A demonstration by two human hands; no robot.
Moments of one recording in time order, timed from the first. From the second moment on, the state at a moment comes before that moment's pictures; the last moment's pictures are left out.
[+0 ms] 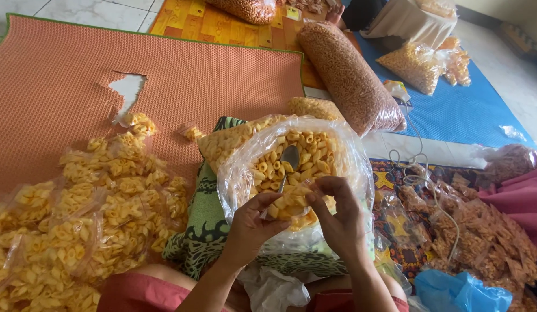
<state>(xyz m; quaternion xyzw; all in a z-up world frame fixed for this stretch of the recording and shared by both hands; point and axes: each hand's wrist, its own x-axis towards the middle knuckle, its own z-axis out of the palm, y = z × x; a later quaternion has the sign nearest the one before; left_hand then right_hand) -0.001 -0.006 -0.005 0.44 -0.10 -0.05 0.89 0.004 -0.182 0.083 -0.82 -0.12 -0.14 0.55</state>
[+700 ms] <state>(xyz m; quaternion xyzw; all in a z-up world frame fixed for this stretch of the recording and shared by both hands) 0.016 -0.013 0.043 0.52 -0.08 -0.01 0.85 0.031 -0.204 0.091 -0.79 -0.17 -0.02 0.58</state>
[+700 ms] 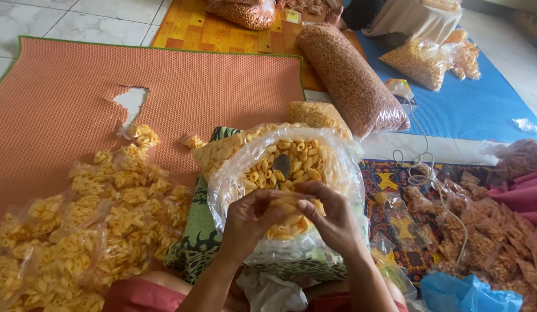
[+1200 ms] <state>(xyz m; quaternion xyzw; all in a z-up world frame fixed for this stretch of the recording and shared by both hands) 0.014 -0.015 0.039 0.61 -0.15 0.10 0.77 0.019 -0.213 0.079 -0.80 -0.12 -0.02 0.59</state>
